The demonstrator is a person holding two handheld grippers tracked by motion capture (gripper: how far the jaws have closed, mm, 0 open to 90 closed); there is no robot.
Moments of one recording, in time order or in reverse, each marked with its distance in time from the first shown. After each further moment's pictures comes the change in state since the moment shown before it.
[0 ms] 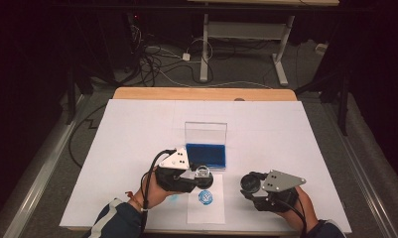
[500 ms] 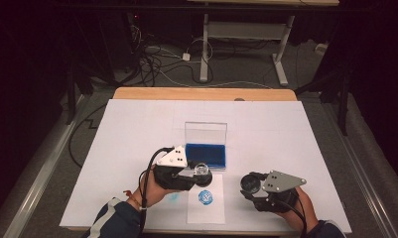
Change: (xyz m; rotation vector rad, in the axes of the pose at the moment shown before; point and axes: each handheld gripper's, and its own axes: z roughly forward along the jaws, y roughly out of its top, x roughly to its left) left arm 0.001 0.003 -0.007 -0.014 0.003 0.002; right arm 0.001 0.000 0.000 -0.003 0.003 0.000
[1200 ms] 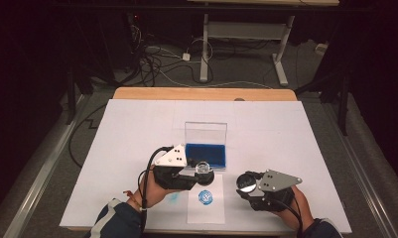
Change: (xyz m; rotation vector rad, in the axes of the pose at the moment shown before) left arm -0.005 0.007 -0.004 -0.049 0.010 0.005; right arm 0.002 0.006 0.007 -0.023 0.016 -0.010
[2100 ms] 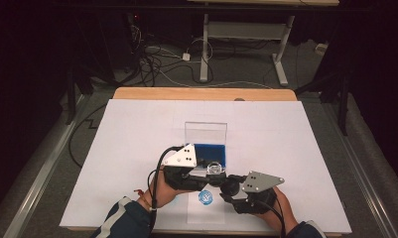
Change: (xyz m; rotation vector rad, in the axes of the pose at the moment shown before) left arm -0.009 0.016 0.017 -0.072 -0.073 0.014; right arm 0.022 0.016 0.029 -0.038 0.083 0.047
